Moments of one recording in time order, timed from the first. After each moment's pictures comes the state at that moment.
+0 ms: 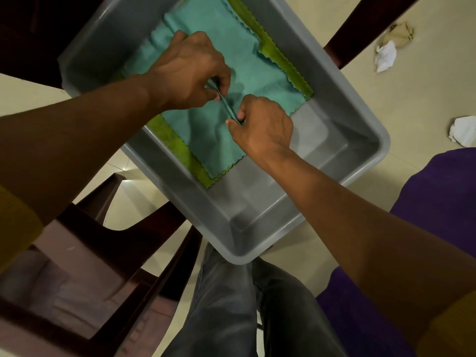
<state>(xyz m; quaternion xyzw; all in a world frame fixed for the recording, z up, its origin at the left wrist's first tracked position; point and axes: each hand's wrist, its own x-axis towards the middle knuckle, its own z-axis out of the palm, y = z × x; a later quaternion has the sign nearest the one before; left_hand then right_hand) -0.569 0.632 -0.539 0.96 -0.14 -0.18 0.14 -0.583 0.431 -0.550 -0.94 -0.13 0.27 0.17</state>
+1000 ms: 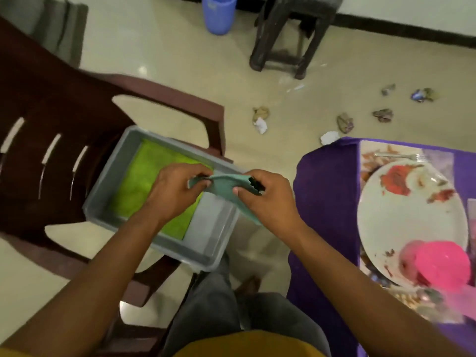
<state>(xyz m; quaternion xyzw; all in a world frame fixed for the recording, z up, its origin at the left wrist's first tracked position) -0.597 0.502 -0.275 0.92 -0.13 -0.08 0.37 -0.631 0.273 -0.228 -0.88 0.05 0.12 0.45</state>
